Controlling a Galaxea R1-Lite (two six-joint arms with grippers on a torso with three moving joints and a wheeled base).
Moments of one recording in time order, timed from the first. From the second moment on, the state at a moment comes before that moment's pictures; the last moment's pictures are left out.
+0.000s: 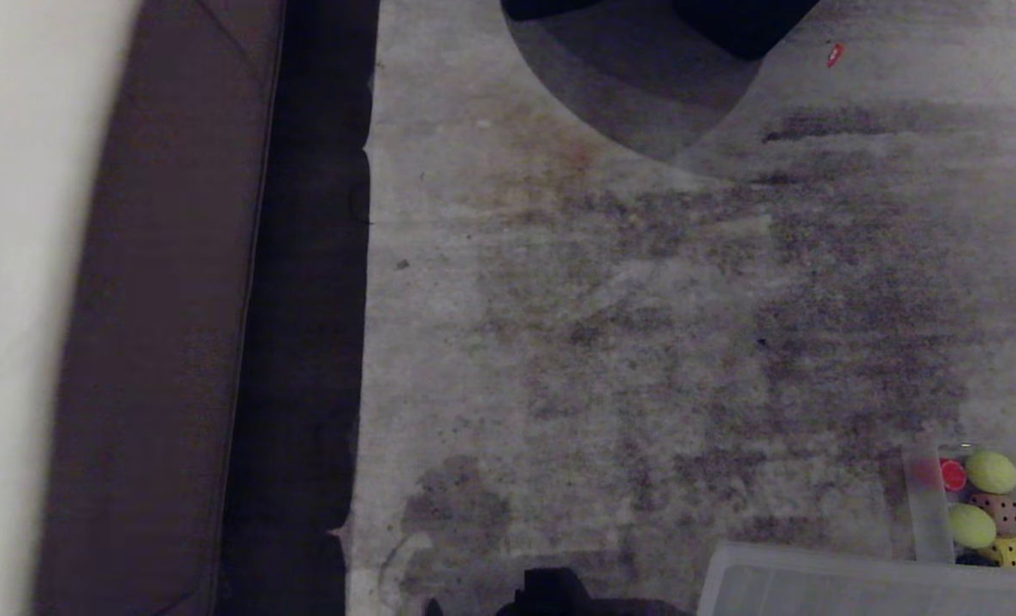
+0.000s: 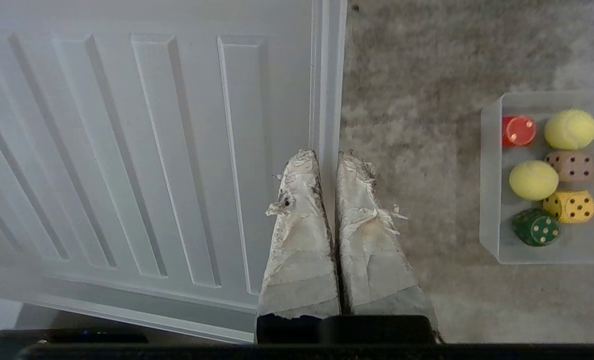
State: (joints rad) left arm 0.00 0.00 0.00 0.00 0.04 -0.03; right arm 0.01 0.00 -0.06 0.16 0.00 0.04
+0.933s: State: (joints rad) left arm 0.00 0.00 0.00 0.00 0.04 -0.03; right arm 0.00 0.00 -0.06 0.16 -0.04 0.10
